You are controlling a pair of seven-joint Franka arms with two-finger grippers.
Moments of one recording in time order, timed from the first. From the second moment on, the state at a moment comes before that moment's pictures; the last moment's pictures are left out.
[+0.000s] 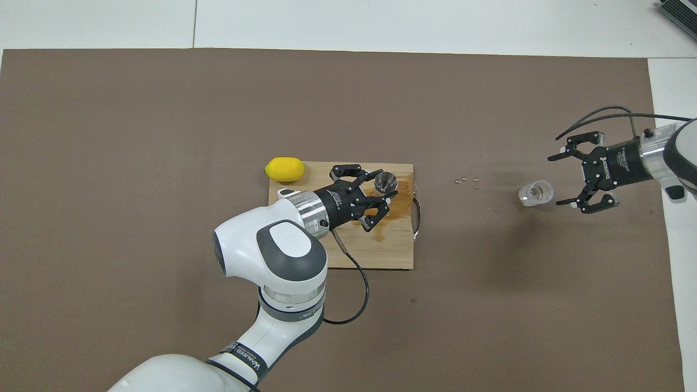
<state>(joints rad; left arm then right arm) -0.68 0.33 -0.06 -1.92 -1.91 2.76 -1.14 -0.31 0.32 0.06 -1.80 0.53 1.83 1.07</state>
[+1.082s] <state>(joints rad) -0.76 0.33 -0.02 -1.92 -1.91 2.82 -1.14 -0.38 0.47 0.07 -1.85 0.62 1.90 0.87</state>
